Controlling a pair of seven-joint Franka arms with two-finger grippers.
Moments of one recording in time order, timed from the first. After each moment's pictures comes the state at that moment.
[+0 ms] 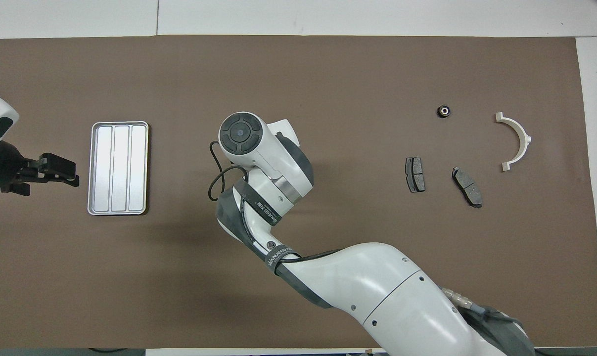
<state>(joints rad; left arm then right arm) -0.01 -0.03 0.02 -1.81 -0.03 1.63 -0.08 0.66 0.86 0.04 -1.13 -0.07 2.01 1.08</state>
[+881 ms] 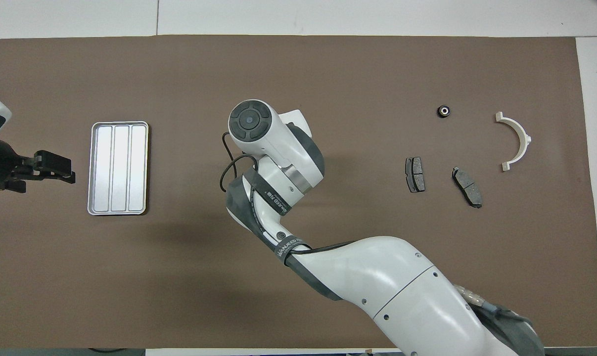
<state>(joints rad) 0.00 -0.03 0.01 -1.81 -0.03 1.65 -0.08 0.57 0.81 0.03 -1.08 -0.11 1.84 0.95</state>
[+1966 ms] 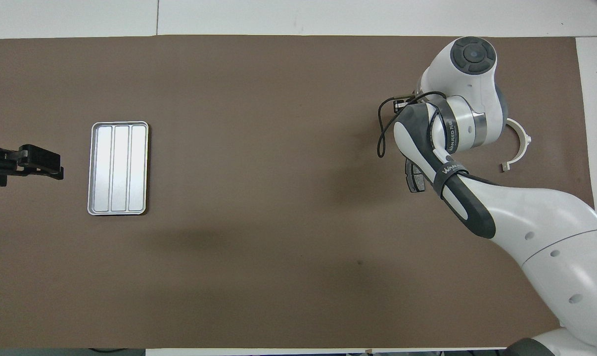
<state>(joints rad) 0.00 -0.04 -0.03 -1.68 0.02 1.54 -0.08 0.12 0.65 0.03 -1.49 -0.10 2.18 0.19</state>
